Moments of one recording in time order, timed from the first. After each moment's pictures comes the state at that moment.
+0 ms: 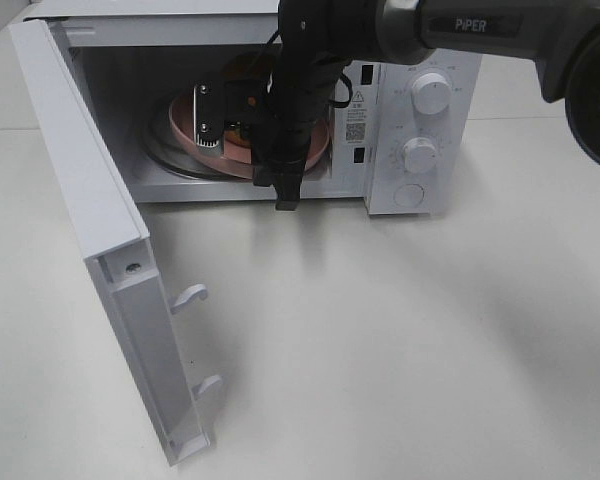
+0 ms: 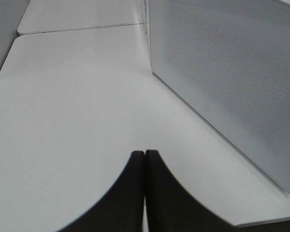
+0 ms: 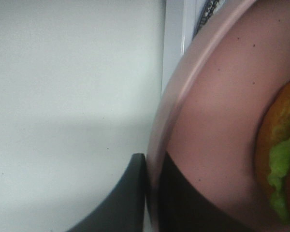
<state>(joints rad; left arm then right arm) 0.04 0.00 -0.51 -0.16 1.06 0.18 0.63 2.35 -1.97 0.02 0.77 -1.16</state>
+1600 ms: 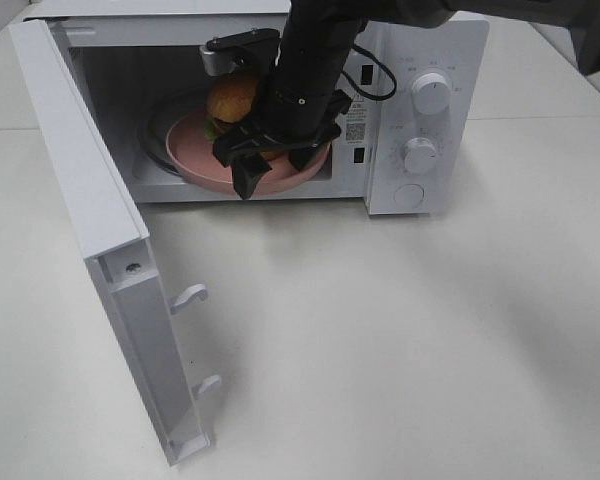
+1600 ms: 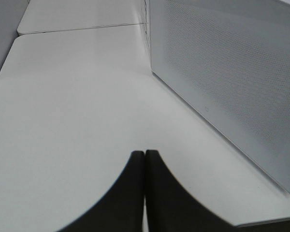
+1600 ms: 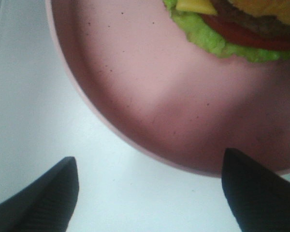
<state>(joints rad) 0.04 0.00 -0.51 -0.16 1.06 0.18 0.63 2.29 -1.99 0.08 0.97 -0.19</state>
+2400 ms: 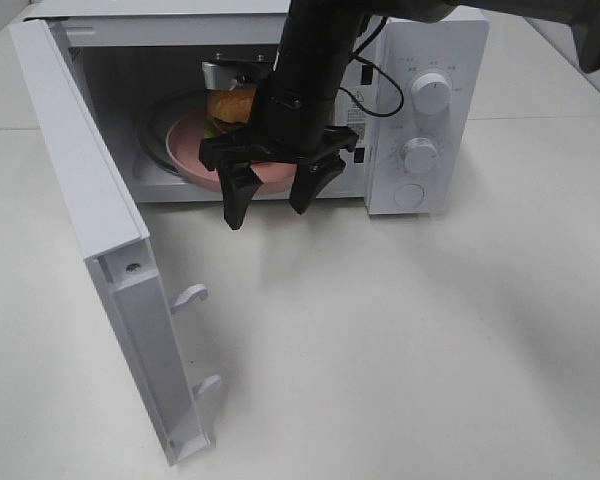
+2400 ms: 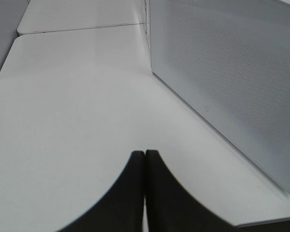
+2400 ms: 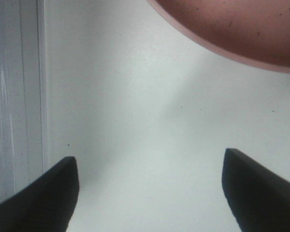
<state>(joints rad) 0.04 0.00 -0.51 -0.16 1.06 0.18 0.63 2.29 -2.00 0.23 1.21 -0.06</state>
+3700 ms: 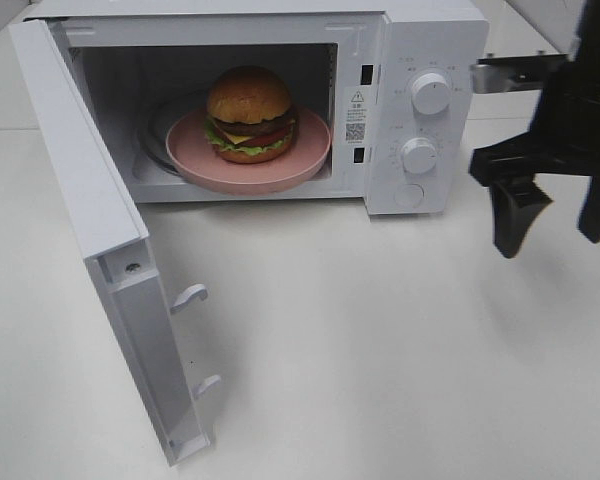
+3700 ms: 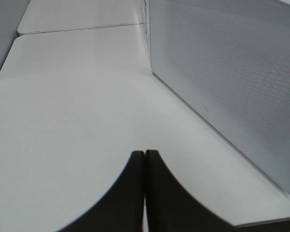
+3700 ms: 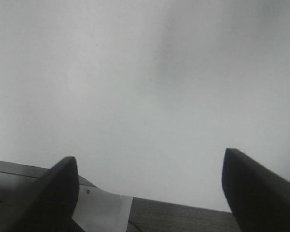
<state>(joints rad) 0.04 0.00 -0.51 -0.16 1.06 0.18 0.31 1.69 -1.25 -0.01 1.22 0.05</state>
